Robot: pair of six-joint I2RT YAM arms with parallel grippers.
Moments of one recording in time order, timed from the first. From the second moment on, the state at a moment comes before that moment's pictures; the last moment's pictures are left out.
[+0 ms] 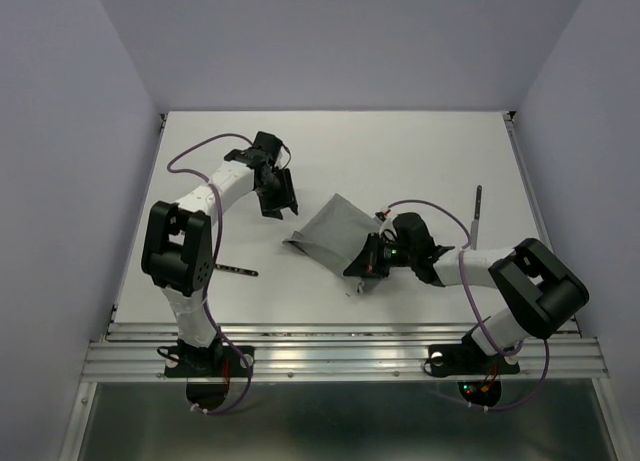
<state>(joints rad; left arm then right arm) -0.36 1.81 1.39 -0.77 0.16 -0.57 0.60 1.51 0.50 0.39 -0.62 0.94</state>
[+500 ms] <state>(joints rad) -0.31 1.63 1.23 -0.78 0.20 -0.65 0.60 1.51 0.49 0.46 -0.64 0.98</state>
